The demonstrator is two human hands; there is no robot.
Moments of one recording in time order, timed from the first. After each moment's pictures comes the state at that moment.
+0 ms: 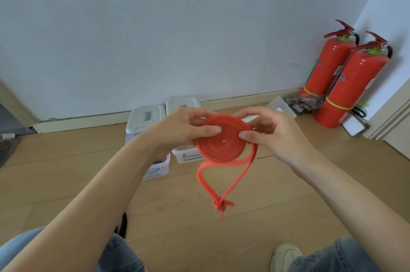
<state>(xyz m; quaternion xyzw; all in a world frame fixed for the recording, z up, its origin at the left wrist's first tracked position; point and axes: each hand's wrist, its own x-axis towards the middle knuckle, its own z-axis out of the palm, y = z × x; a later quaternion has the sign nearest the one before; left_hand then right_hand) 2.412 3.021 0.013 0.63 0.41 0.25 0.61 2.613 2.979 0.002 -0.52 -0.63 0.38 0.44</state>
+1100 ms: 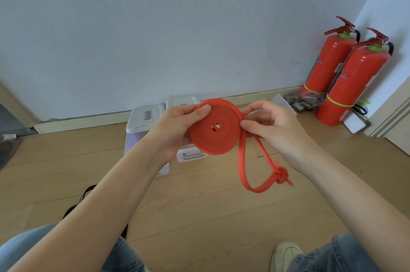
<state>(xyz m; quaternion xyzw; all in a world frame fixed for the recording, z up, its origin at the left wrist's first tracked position) 2.420 3.020 0.007 0.48 0.44 0.39 0.64 2.611 2.981 0.009 -0.51 -0.56 0.45 0.48</state>
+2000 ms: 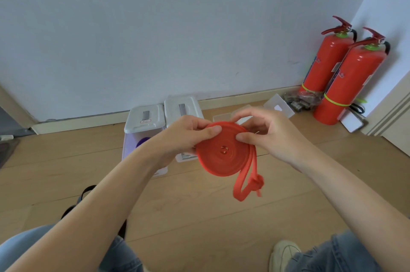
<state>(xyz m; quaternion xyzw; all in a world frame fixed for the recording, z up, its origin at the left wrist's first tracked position) 2.424 3.014 -0.001 0.64 0.45 0.23 0.57 2.617 2.978 0.007 -0.52 -0.68 0.36 0.36</state>
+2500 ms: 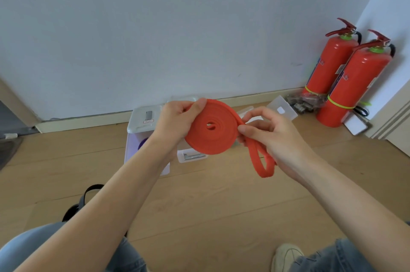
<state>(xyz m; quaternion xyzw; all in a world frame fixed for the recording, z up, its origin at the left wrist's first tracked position) 2.424 3.029 0.002 0.55 0.53 0.46 0.46 2.609 2.977 -0.006 -0.48 -0.51 0.51 0.50</state>
